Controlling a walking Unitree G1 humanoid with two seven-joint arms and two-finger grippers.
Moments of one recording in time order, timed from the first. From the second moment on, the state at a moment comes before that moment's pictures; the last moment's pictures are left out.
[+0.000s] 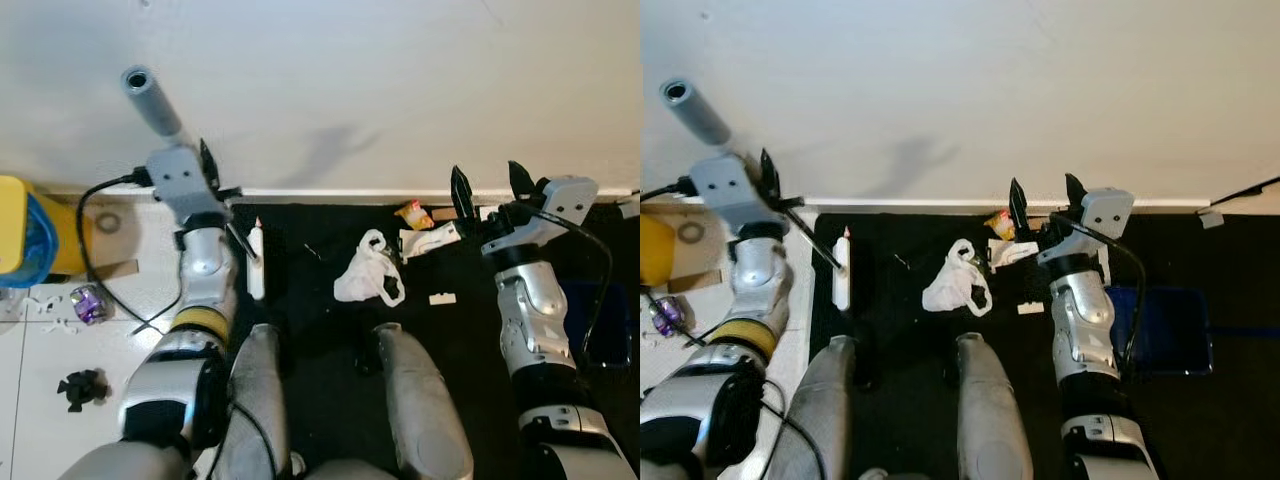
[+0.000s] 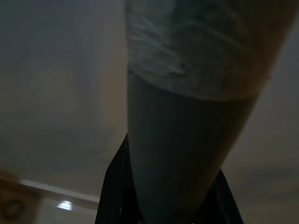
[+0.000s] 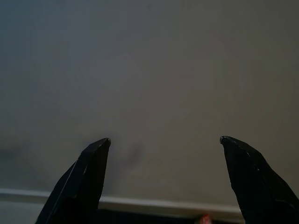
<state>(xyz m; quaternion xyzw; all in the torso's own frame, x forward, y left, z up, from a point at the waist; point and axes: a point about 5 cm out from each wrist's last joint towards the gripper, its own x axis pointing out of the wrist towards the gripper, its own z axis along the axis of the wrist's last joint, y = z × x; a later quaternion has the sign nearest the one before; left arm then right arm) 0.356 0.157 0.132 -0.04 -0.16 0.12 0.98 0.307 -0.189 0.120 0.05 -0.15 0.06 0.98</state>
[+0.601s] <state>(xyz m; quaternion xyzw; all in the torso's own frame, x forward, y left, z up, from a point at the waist) 0.364 0.107 0.139 -0.05 -0.14 0.08 0.99 0.307 -0.188 0.125 0.08 -0.15 0.04 0.99</state>
